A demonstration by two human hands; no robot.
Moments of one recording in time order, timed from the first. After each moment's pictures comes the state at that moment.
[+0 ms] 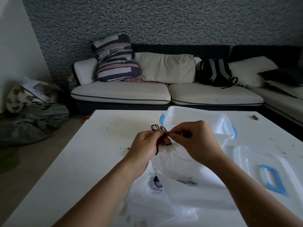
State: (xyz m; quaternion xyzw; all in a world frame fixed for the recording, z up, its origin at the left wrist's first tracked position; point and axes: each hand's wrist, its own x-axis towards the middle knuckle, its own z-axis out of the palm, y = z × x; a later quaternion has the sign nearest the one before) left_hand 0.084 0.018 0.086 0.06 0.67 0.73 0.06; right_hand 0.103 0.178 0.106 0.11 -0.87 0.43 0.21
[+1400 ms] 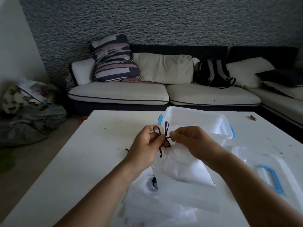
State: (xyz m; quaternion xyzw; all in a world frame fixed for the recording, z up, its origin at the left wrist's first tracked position) left_hand 0.077 0.018 0.074 0.14 0.67 0.73 0.02; right_hand 0.100 0.185 0.106 0.04 -0.81 0.59 -0.01
